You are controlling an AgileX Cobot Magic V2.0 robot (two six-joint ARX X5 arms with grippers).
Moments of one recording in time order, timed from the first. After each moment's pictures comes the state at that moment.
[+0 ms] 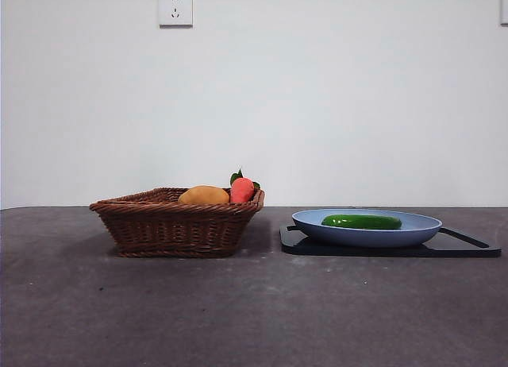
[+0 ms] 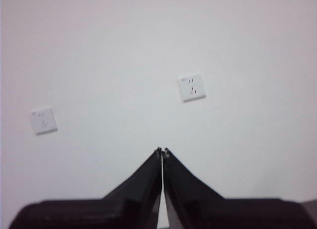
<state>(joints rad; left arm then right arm) 0.13 0.42 0.97 -0.22 0.10 0.17 0.08 0.88 1.33 -1.32 -0.44 0.00</state>
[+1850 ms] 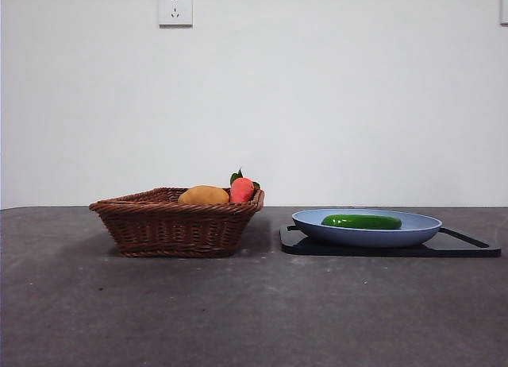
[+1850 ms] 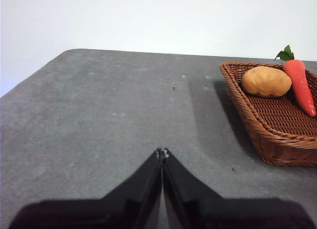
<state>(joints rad) 0.13 0.01 0.02 -0.14 0.10 -0.06 0.08 0.88 1.33 -1.32 -0.44 0.00</state>
